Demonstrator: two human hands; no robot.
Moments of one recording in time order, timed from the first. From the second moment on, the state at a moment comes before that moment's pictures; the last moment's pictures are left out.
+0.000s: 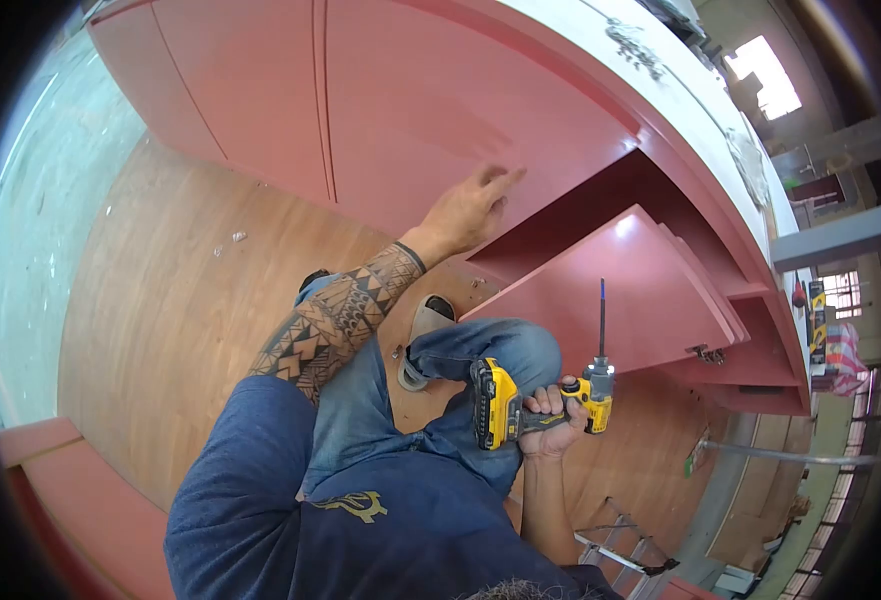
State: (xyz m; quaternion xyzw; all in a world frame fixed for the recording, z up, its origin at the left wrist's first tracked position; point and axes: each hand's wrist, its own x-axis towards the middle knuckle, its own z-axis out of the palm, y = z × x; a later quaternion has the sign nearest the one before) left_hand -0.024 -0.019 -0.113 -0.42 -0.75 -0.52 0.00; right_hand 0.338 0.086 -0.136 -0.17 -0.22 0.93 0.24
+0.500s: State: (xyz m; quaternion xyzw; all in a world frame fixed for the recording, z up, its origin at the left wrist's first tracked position) left_hand -0.051 0.028 -0.001 -0.47 -0.78 -0.22 0.35; right_hand 0.340 0.088 -0.153 -0.13 -0.17 0.94 0.27
